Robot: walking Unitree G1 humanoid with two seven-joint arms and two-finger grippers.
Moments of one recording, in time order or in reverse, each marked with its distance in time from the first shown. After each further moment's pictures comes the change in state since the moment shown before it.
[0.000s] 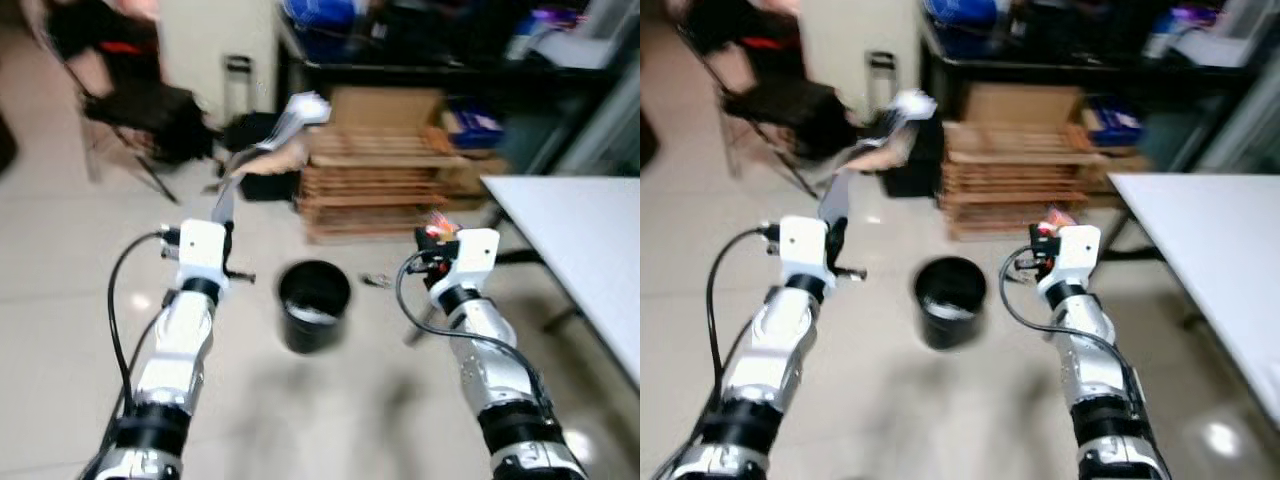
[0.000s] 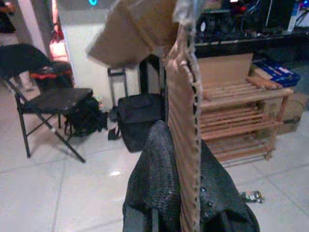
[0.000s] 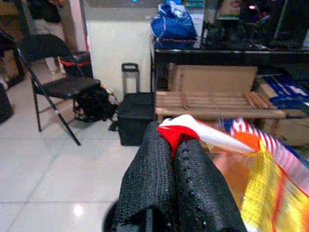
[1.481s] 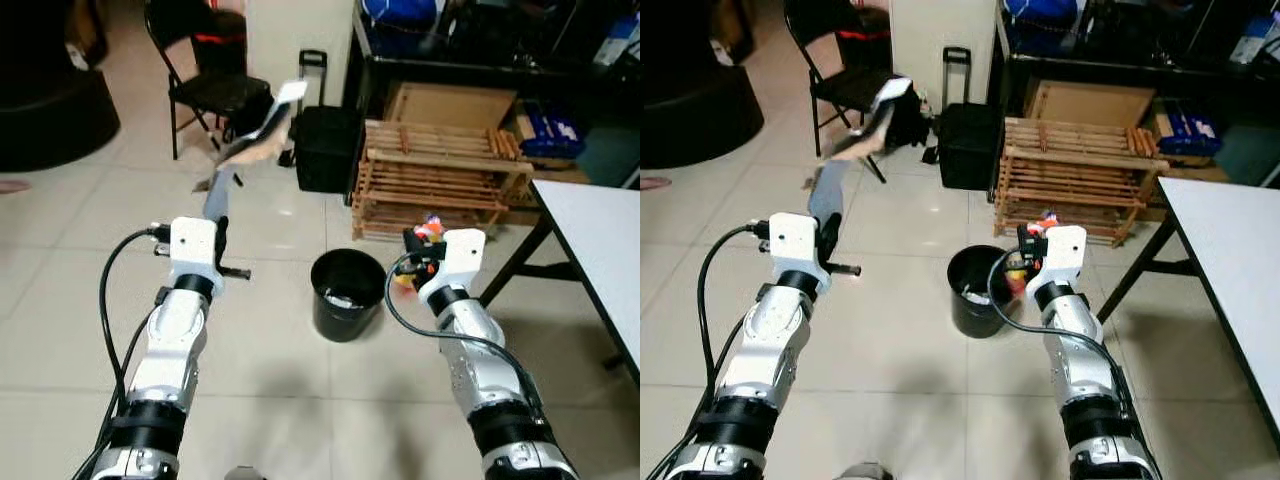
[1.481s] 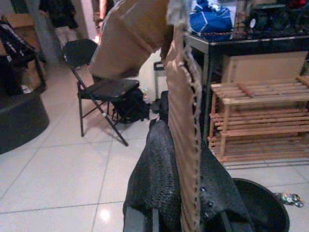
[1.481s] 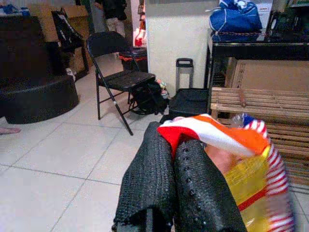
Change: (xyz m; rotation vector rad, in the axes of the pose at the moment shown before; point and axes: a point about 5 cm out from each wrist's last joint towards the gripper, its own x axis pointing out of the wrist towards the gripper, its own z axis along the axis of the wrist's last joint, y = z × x) left arm 0.003 0.000 0.006 -0.033 -0.027 -0.019; right arm 0.001 0.006 -0.001 -0.007 0.001 0.015
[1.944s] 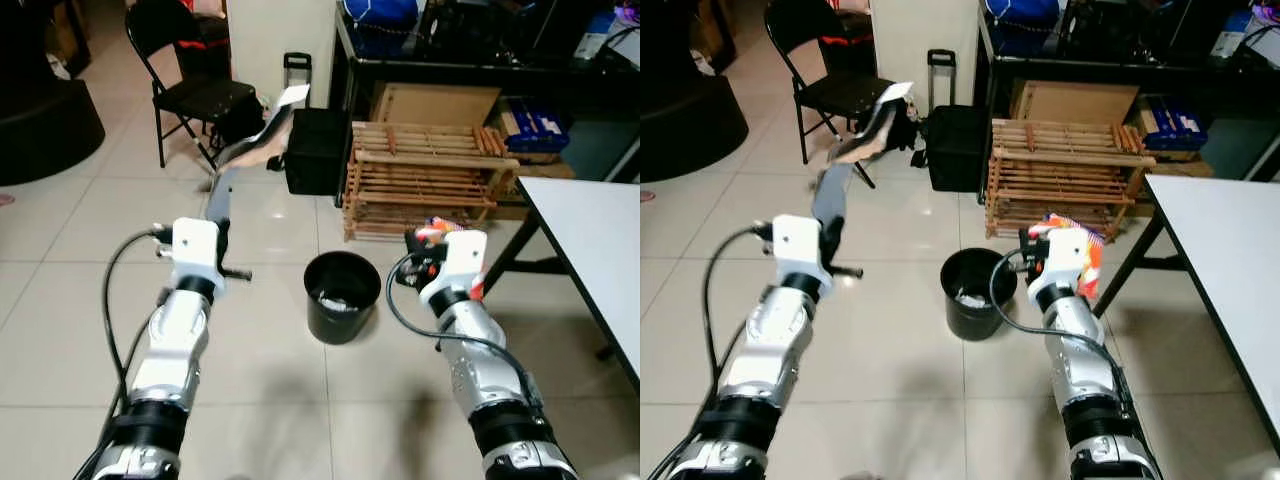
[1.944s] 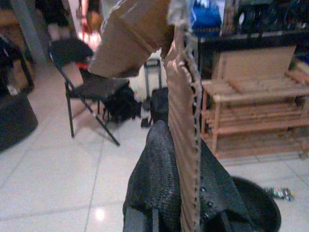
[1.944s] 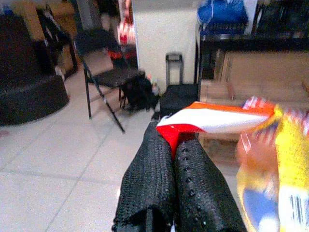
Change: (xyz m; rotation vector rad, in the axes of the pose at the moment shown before) left arm -0.001 -0.004 -0.021 -0.018 0.084 -0.004; right arm -0.003 -0.004 -0.014 0.011 0.064 -0.014
